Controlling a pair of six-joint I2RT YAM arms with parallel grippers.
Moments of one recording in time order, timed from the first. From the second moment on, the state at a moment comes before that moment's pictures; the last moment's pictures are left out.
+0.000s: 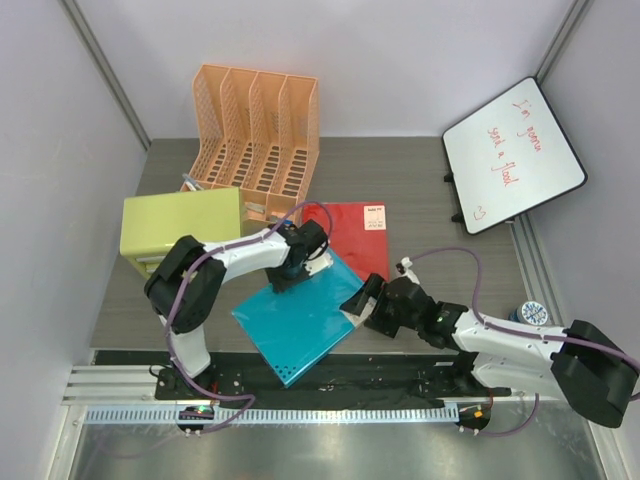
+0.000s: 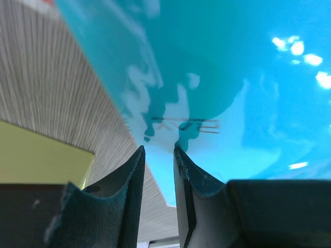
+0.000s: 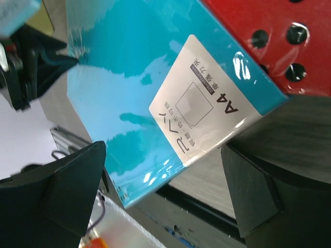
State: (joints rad) left arm -0.76 1.81 1.14 -0.82 -0.18 0.34; right arm 0.89 1.03 0.28 0.05 0.03 1.29
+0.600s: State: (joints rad) left arm -0.89 1.81 1.22 -0.85 0.10 0.24; right arm 0.70 0.86 0.27 -0.15 0.09 1.20
